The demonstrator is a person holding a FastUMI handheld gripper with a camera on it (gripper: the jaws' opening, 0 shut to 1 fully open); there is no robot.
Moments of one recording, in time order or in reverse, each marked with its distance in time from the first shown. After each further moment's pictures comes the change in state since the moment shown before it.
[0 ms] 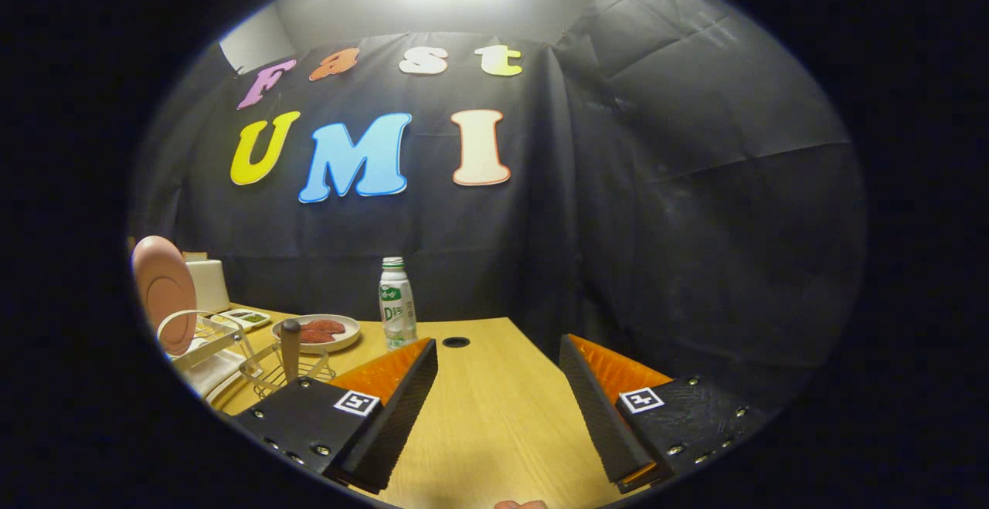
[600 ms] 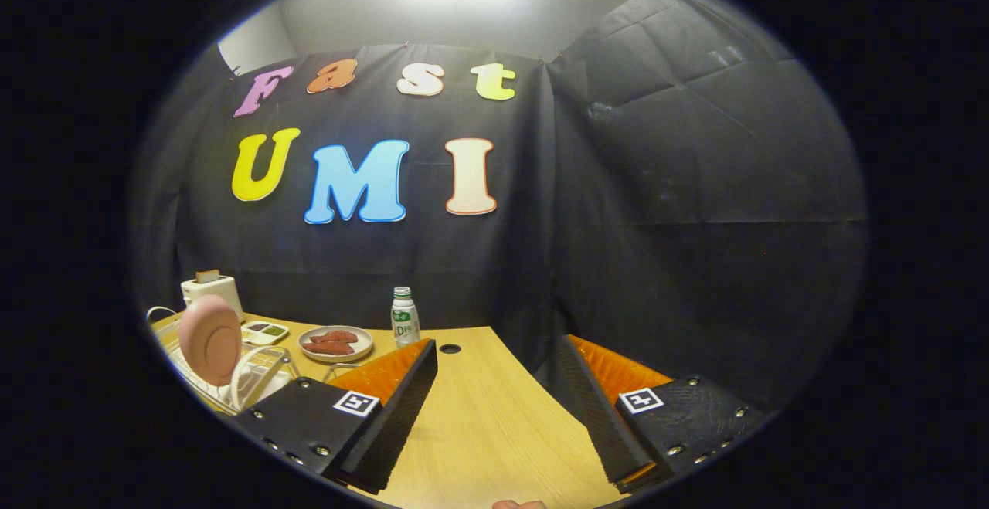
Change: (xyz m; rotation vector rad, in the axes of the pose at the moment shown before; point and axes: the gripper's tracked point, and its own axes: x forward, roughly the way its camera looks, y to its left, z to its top) arm -0.129 0.031 0.098 -0.017 0.059 -0.023
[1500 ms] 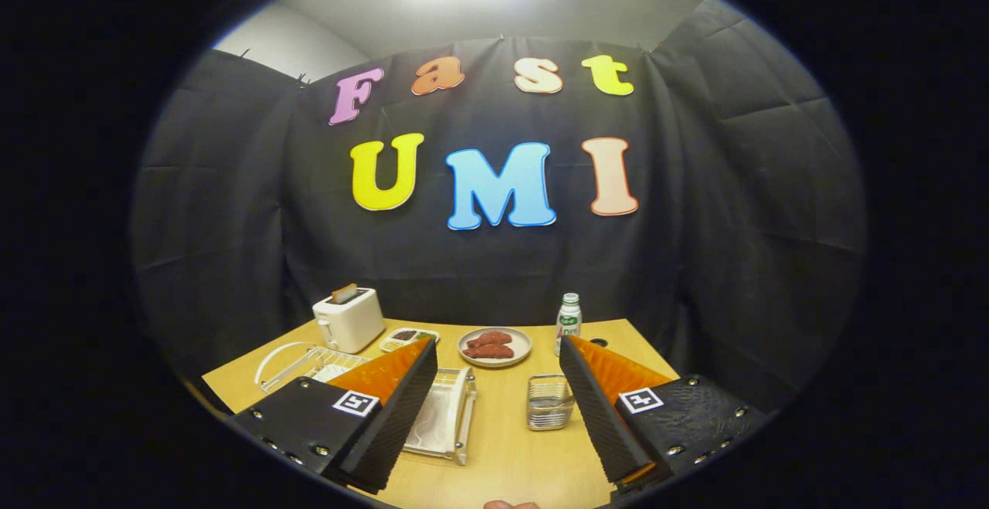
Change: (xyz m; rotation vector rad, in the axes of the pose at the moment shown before) arm -0.060 0.225 0.069 0.013 0.119 0.411
